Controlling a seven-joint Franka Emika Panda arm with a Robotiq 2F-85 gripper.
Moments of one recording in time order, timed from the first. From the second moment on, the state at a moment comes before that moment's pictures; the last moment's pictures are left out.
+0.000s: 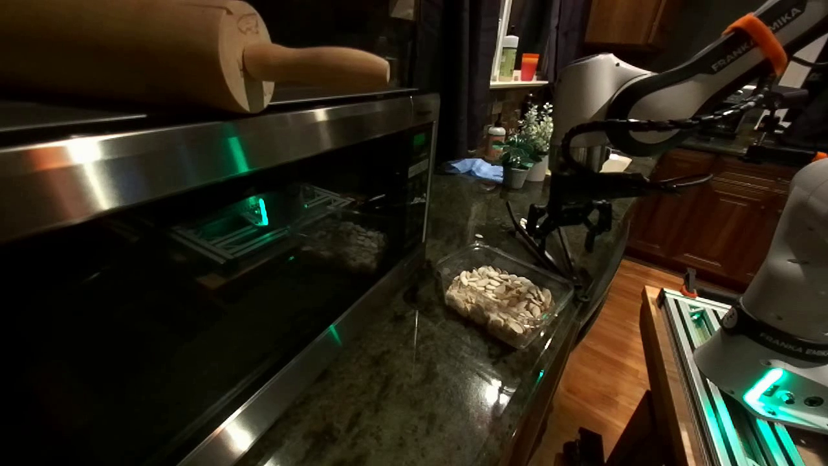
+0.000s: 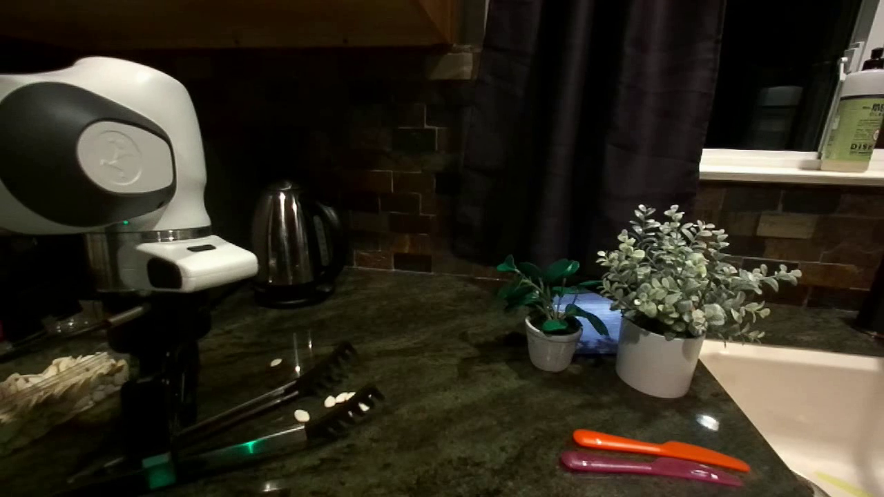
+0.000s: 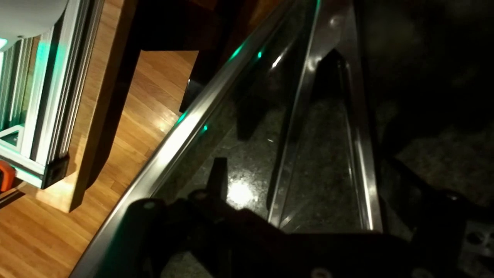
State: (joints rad) arm -0.11 -0.34 0.10 -2.74 0.00 2.26 1.12
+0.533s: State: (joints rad) arm -0.11 -0.31 0.09 -2.74 0.00 2.35 1.12
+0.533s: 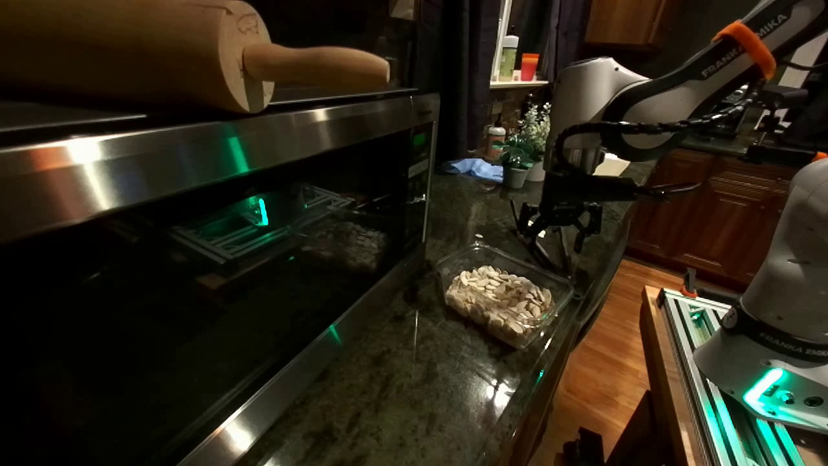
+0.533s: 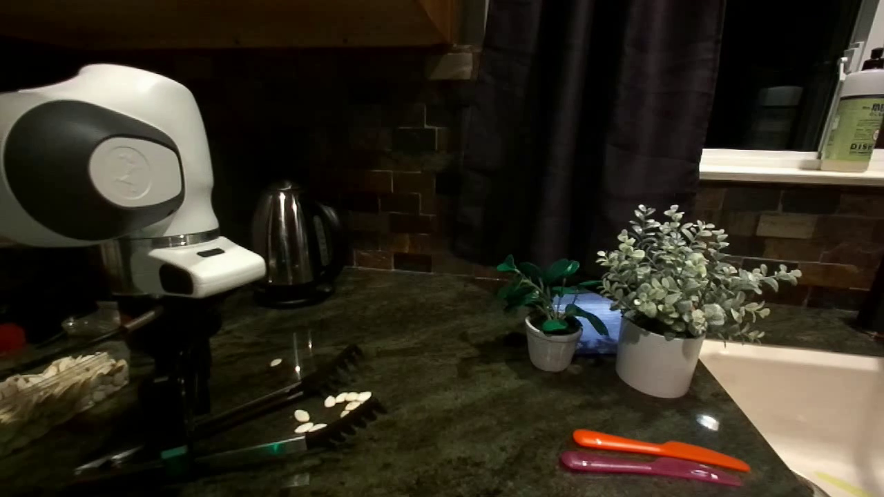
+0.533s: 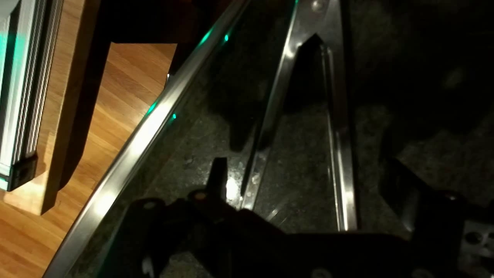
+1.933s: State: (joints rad) arm -0.14 -0.25 0.07 -2.74 -0.02 2.43 1.12
